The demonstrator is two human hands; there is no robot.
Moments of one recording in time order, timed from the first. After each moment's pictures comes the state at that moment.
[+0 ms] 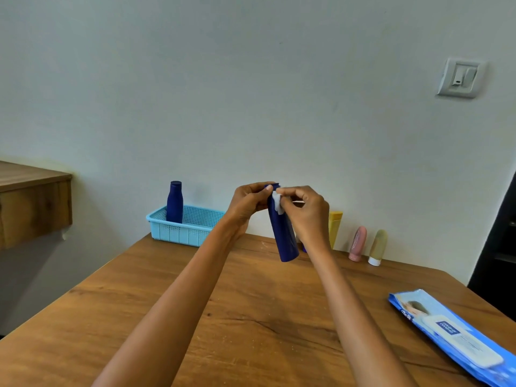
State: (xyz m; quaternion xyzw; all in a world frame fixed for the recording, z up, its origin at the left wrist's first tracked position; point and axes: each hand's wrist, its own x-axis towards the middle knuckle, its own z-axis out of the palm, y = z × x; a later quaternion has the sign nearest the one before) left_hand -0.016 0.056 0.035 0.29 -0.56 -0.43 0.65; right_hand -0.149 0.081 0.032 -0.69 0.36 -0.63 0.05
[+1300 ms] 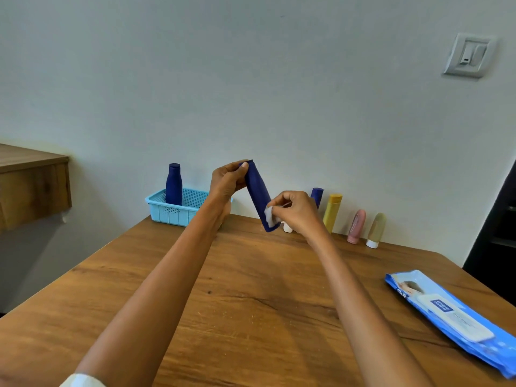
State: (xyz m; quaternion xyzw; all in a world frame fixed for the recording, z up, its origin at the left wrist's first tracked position) left_hand 0.012 0.048 0.025 0.32 -0.47 -0.40 0.72; right_hand -0.151 0.075 0.016 -0.75 0.47 -0.43 0.19
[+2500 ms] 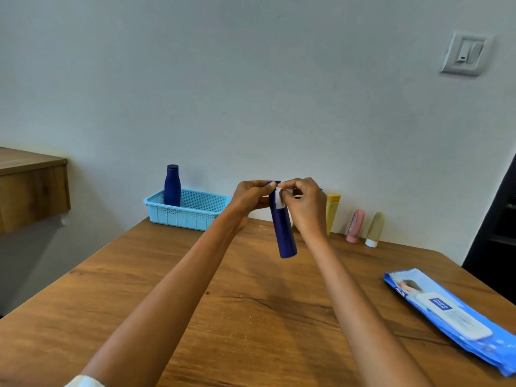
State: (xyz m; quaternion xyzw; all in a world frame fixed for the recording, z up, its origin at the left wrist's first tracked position) left_hand -0.025 0.053 0.015 0.36 -0.55 -0.45 0.60; right_hand -0.156 0.078 0.017 -0.68 0.42 -0.59 0.05
